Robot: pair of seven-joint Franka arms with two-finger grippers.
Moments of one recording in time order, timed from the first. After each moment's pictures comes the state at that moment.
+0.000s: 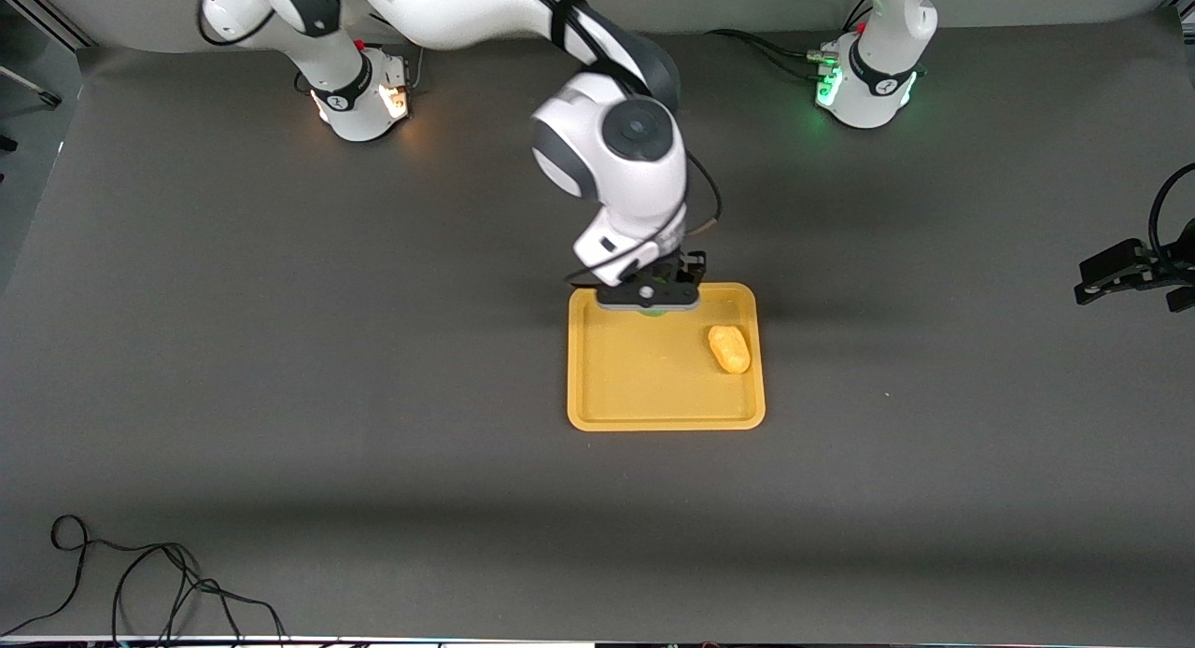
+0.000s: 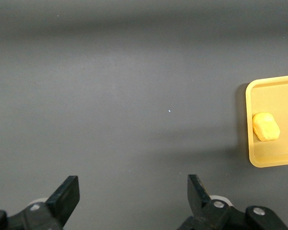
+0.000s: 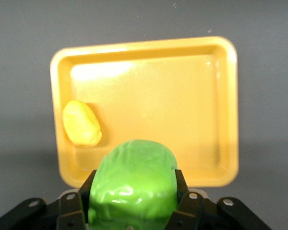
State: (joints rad) left arm 0.06 0.13 0.01 -1.50 -0.01 1.66 0.17; right arm 0.96 0.86 -0.17 -1.01 0.11 1.94 0.87
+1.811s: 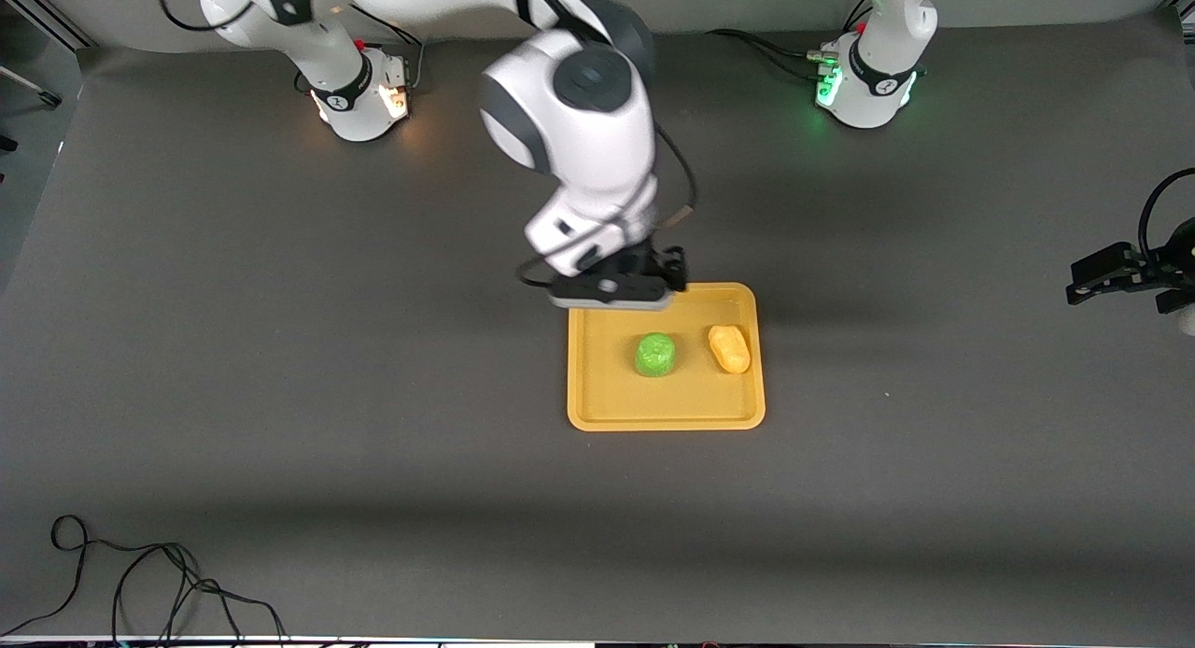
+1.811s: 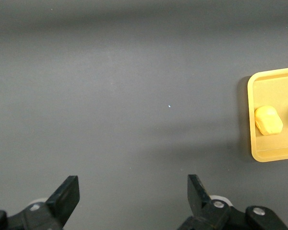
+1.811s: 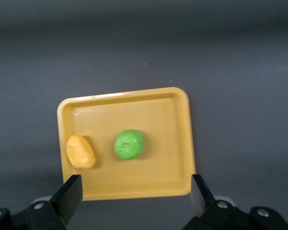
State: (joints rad) left arm 0.06 0.14 0.01 -1.51 -0.01 1.66 0.19; right arm 0.88 0.67 -0.23 -0.94 0.07 1.73 0.82
